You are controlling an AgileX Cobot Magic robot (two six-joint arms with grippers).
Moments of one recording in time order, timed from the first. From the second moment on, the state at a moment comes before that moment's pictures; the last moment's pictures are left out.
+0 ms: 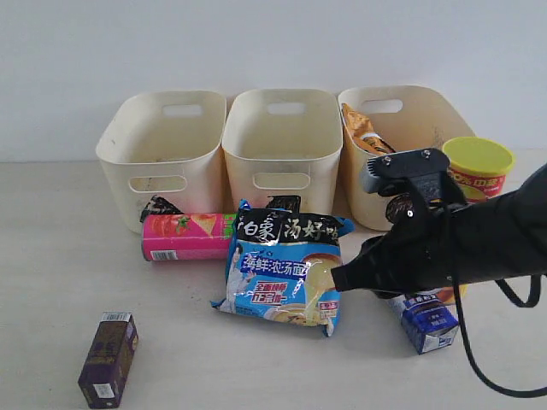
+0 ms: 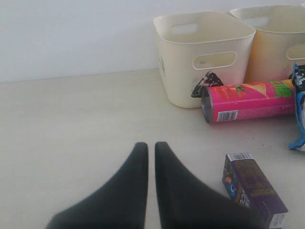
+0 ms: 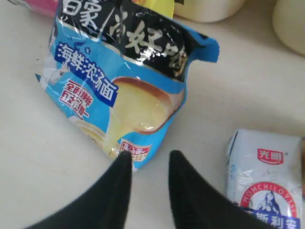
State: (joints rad) left arm -0.07 0.00 0.00 0.02 0.29 0.02; right arm 0.48 1.52 -0.71 1.03 0.18 -0.92
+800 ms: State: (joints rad) left arm -0.07 0.00 0.00 0.02 0.29 0.02; right arm 0.49 1.83 -0.96 1.17 0.25 -0.82
